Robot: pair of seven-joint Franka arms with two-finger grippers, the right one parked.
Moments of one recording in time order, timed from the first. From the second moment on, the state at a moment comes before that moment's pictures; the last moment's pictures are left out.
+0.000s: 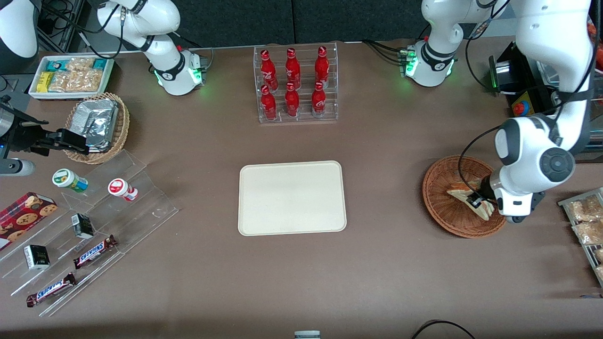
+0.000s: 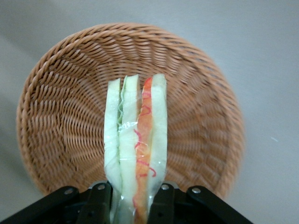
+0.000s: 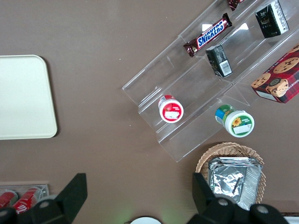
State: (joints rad) arm -0.04 0.31 0.04 -1.94 0.00 2.13 -0.72
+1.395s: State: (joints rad) arm -0.29 0.45 -0.47 -1.51 0.10 1.85 -0.83
